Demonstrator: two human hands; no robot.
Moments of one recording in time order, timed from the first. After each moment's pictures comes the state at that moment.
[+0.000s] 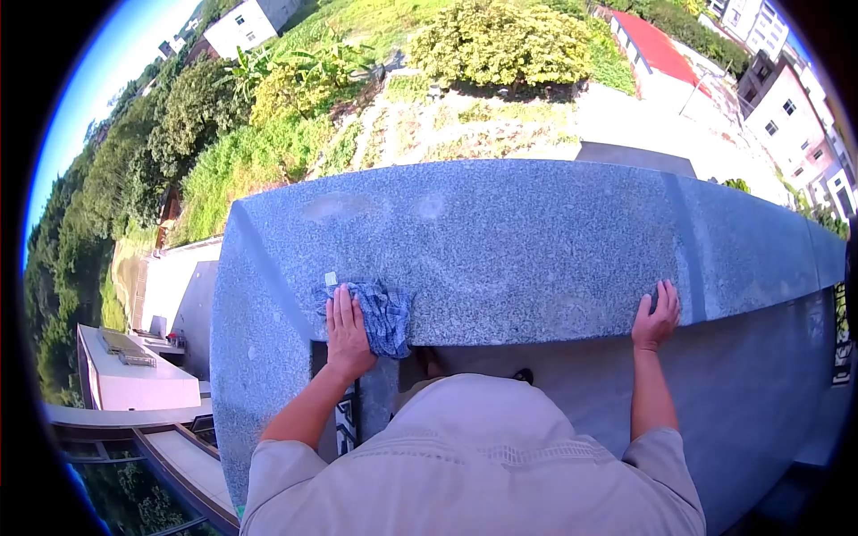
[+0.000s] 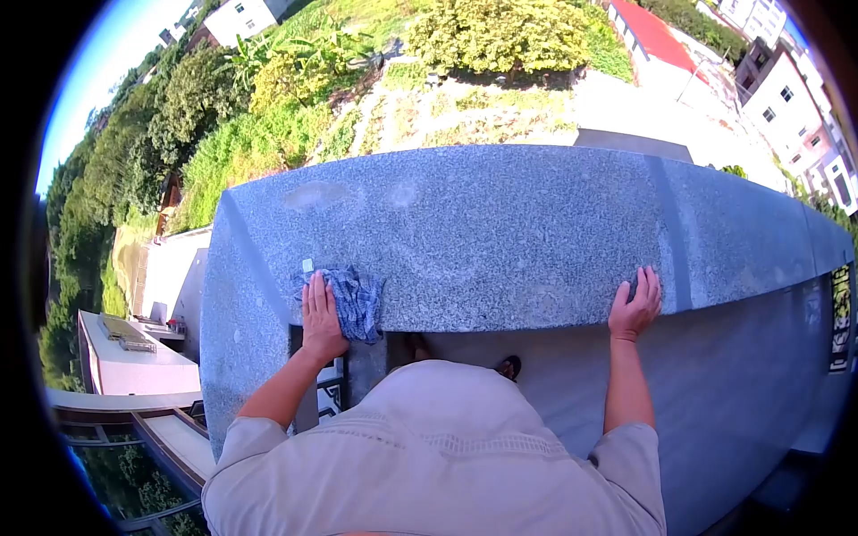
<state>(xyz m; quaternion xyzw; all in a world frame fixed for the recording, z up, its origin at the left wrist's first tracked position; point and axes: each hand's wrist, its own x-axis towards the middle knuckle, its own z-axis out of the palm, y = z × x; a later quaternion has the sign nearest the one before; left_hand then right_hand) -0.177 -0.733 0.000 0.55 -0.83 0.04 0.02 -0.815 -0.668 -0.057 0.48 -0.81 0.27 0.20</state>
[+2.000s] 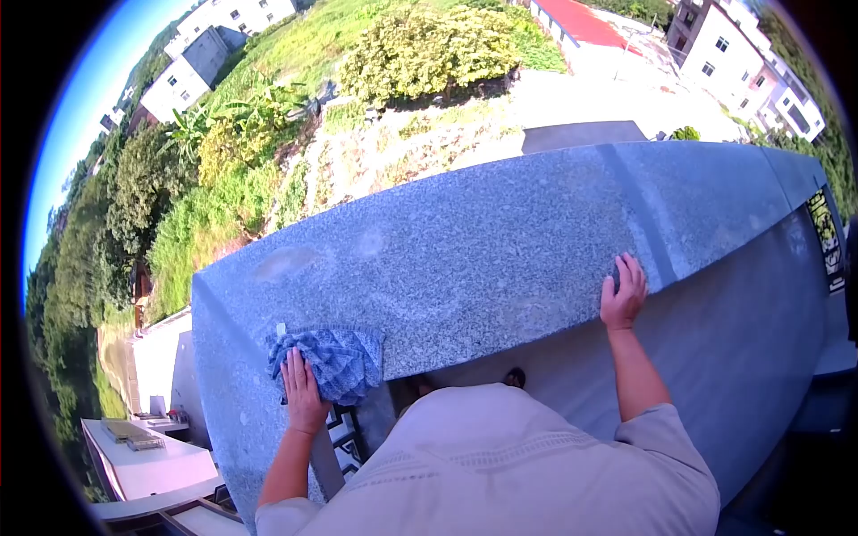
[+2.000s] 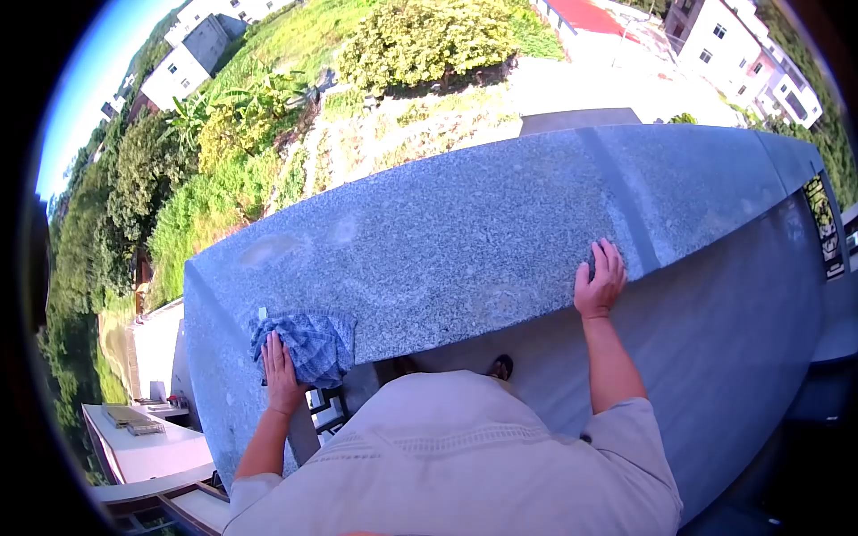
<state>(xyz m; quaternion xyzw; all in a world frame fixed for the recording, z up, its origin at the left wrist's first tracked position) -0.108 -0.731 -0.009 0.46 -0.88 0.07 0.09 -0.814 -0.664 -0.049 0.49 -0.80 0.30 0.18</state>
